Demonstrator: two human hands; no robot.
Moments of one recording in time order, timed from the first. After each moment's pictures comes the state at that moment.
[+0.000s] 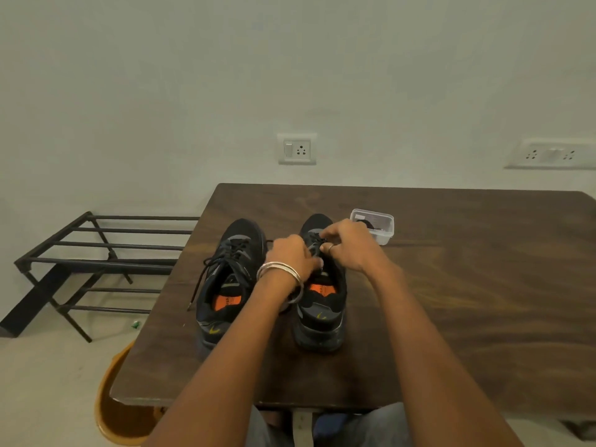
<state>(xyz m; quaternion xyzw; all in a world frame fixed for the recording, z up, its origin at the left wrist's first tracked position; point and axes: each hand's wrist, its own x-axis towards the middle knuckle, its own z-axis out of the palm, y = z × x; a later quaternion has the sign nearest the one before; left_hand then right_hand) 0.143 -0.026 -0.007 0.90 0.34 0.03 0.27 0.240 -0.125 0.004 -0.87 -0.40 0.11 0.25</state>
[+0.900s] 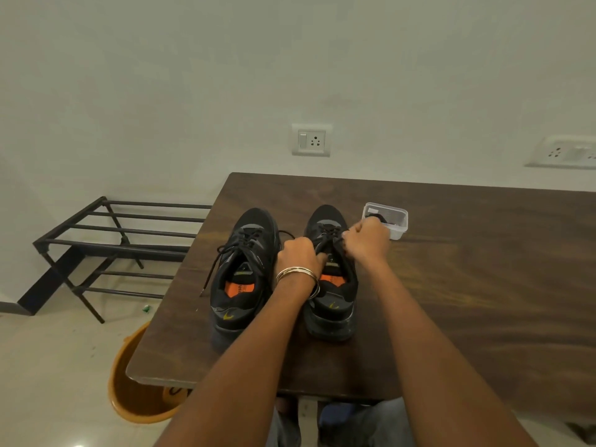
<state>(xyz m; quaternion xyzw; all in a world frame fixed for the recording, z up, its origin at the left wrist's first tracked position) 0.139 -0.037 -0.028 0.87 0.42 0.06 0.26 0.253 -0.098 -0.045 -0.89 -0.15 0.08 0.42</state>
